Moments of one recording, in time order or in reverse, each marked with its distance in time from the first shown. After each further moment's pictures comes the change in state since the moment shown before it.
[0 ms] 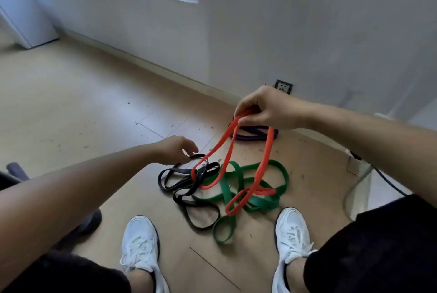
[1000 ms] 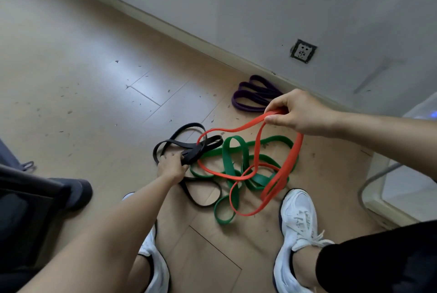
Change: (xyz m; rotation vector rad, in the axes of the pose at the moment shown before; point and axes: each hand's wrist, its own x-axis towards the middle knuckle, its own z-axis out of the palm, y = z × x) left_hand 0.097 -0.130 0.199 -0.051 0.227 -0.490; right_hand 0.013 0.096 0.075 0.027 0.044 0.334
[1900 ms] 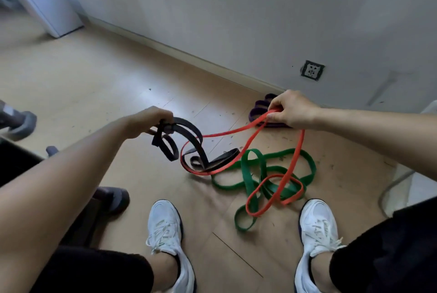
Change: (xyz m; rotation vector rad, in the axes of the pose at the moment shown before) left_hand -0.080 0.015 -0.281 -0.524 -0.192 0.145; right_hand 0.008 -0.041 -0.015 -0.088 0.073 0.017
